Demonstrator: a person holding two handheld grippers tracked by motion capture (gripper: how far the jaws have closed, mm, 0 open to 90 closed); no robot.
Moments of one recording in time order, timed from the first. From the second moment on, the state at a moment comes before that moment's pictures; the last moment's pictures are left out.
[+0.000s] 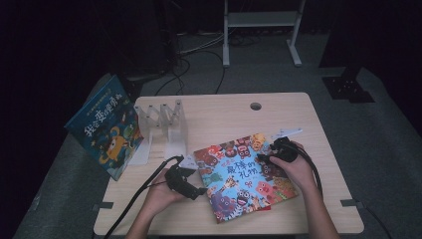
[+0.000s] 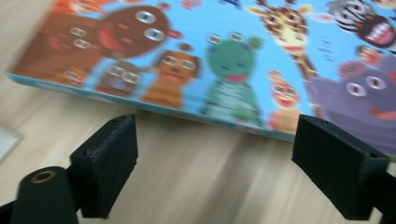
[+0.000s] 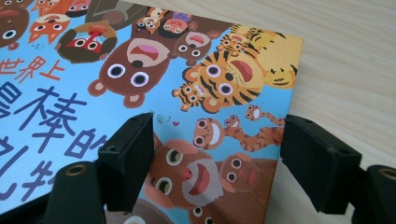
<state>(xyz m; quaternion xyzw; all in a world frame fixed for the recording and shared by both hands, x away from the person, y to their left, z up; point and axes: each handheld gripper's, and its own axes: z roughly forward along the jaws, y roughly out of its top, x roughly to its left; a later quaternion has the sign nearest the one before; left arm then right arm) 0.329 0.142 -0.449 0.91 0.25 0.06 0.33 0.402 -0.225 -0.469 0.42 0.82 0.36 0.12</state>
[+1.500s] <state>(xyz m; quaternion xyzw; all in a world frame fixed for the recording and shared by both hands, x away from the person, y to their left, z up) 0.350 0.152 -0.459 0.90 0.28 0.03 0.34 0.388 -0.178 -0.450 0.32 0.85 0.40 0.11</state>
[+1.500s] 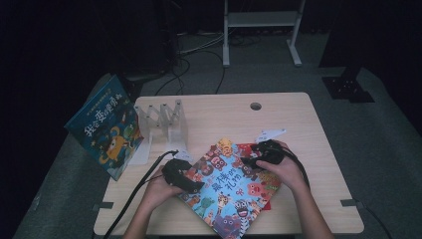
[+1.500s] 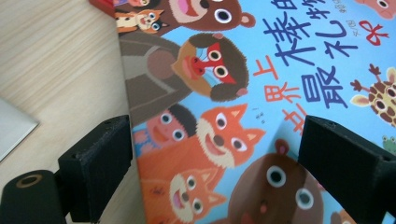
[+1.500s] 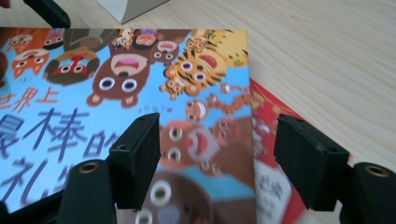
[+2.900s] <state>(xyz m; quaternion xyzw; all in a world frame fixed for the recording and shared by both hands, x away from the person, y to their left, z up) 0.357 0.145 -0.460 0.89 0.30 0.02 0.33 0.259 -0.247 -0.483 0.34 0.85 0.39 0.13</state>
